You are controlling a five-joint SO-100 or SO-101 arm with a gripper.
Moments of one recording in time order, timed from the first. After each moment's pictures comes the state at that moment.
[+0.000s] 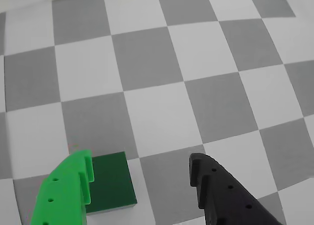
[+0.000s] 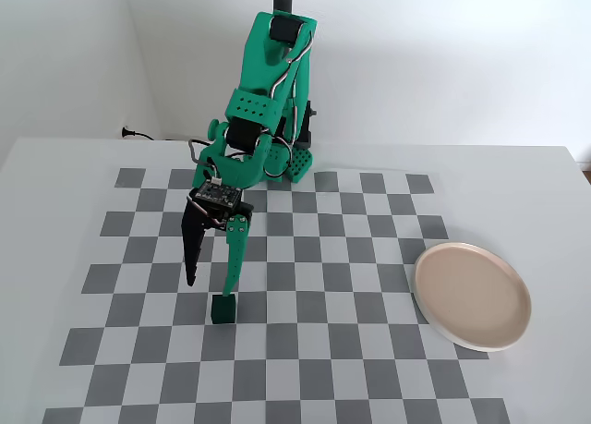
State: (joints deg) arm 18.5 118.9 143.8 15.4 -100.5
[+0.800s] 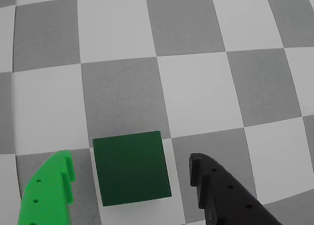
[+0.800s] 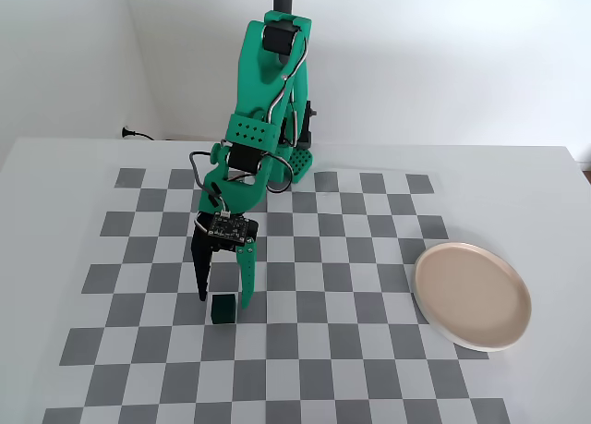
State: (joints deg) arm 15.9 107.0 143.6 9.1 -102.6
